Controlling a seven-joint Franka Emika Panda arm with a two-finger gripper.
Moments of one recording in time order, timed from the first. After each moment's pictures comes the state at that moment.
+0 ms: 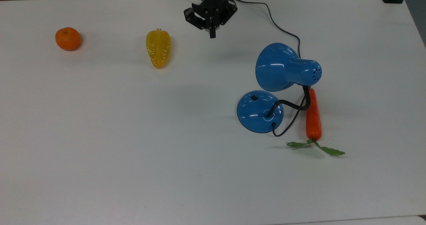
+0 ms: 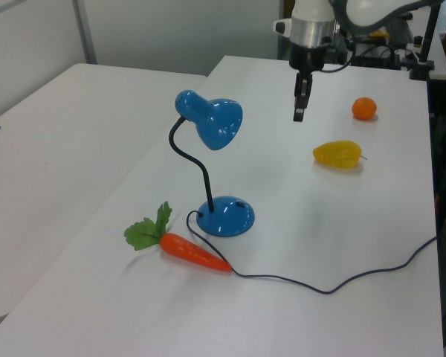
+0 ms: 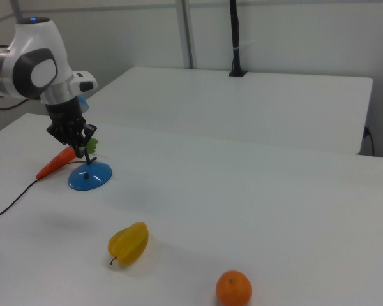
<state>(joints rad) 0.14 0.05 0.08 -1.83 0.04 1.96 -0.09</state>
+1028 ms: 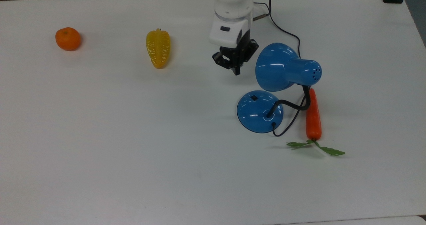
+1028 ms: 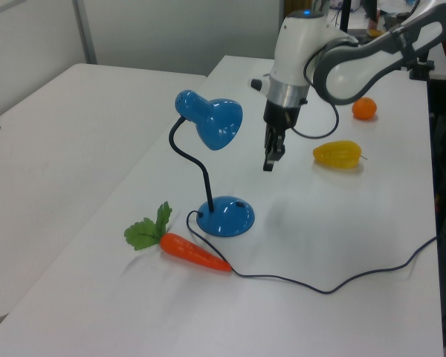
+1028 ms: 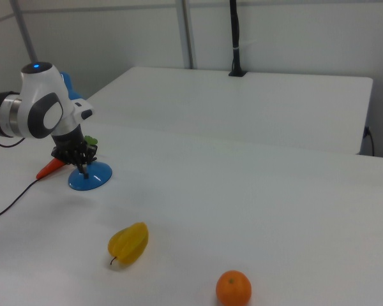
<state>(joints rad) 0.20 0.24 0.12 -1.90 0.03 2.34 -0.20</state>
